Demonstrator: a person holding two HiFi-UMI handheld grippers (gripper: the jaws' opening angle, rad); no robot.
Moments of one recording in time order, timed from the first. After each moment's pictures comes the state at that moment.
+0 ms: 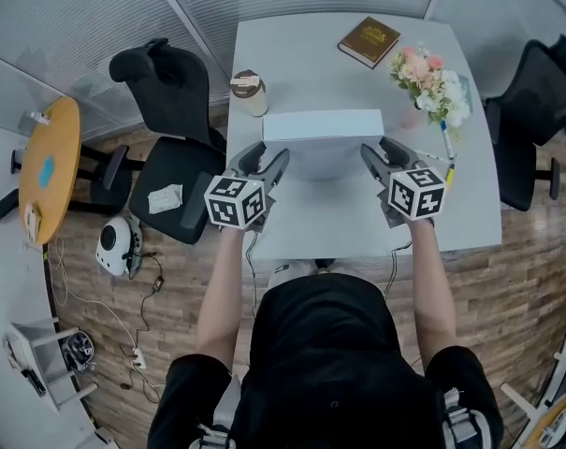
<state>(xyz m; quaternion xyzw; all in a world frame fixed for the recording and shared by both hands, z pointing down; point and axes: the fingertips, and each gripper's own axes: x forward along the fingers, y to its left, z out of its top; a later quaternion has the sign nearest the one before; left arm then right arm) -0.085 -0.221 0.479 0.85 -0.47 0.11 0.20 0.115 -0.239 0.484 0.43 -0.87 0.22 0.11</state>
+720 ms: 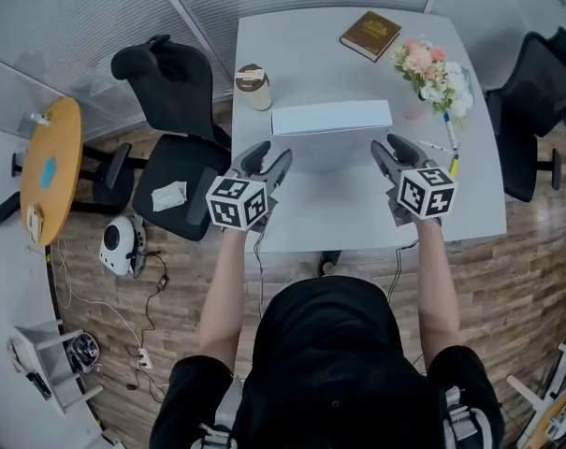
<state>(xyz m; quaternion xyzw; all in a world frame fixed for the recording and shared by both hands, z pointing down) -0.097 -0.197 0.476 0.86 -0.46 0.11 0.20 0.118 -0.218 0.478 0.45 -0.86 0.23 0.09</state>
